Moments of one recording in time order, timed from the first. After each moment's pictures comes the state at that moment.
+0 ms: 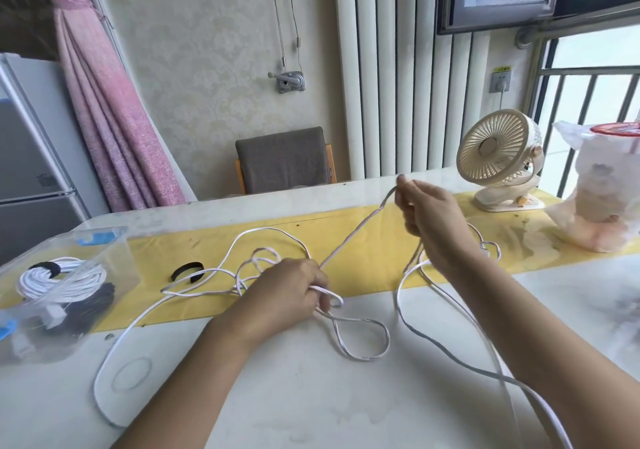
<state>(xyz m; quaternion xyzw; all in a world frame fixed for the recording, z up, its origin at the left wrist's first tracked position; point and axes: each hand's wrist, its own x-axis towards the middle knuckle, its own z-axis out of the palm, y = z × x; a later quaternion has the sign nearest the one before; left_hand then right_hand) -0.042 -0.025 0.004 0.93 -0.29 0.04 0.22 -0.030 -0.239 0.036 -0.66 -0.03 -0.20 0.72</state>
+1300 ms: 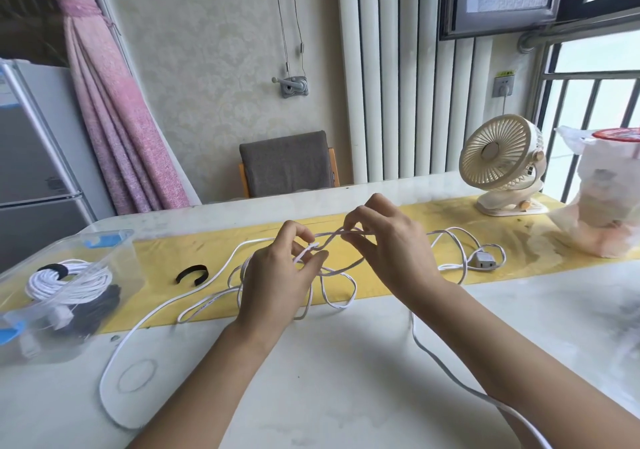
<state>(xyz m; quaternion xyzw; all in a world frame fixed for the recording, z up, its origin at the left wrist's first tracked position) -0.047 -0.037 0.004 0.87 -0.13 0.32 0.35 -0.045 -0.204 0.017 -0.85 -0.21 -0.41 0.25</state>
